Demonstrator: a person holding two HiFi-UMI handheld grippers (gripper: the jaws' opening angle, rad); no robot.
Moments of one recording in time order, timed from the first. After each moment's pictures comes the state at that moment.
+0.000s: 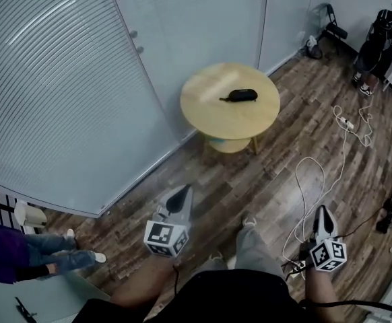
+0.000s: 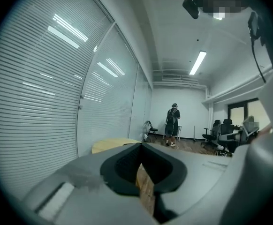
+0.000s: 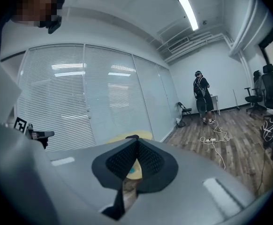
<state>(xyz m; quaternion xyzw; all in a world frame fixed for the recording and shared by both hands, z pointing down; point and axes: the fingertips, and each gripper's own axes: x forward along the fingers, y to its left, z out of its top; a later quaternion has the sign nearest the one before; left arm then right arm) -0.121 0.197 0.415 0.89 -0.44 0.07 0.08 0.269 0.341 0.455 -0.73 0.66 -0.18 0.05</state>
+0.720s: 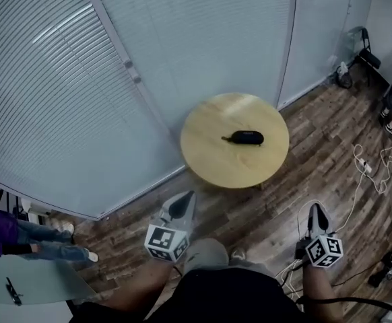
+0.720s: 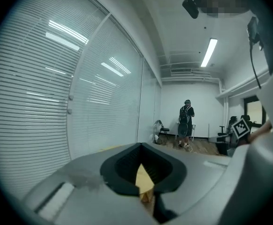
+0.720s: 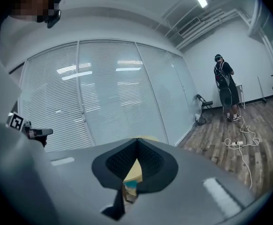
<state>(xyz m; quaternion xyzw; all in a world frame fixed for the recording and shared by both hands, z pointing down) 0.010 0.007 0.405 0.86 -0.49 0.08 0.07 0.390 0.050 0.474 -0.65 0.74 -0.20 0.05</state>
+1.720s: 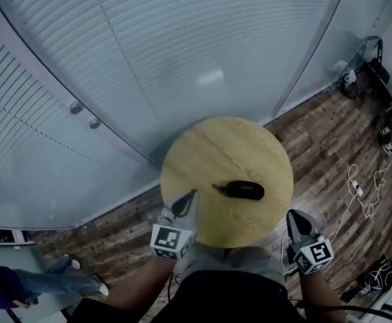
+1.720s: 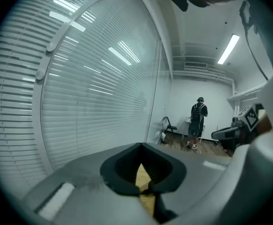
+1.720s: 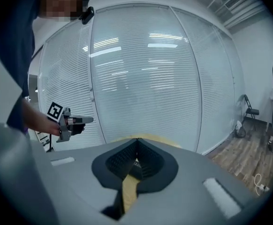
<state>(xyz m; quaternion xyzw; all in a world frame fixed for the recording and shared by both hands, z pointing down) -0.004 -0.346 0.489 0.85 -0.50 0.09 0.13 0.275 -0.296 0.486 -0.48 0.85 -0.16 -0.11</state>
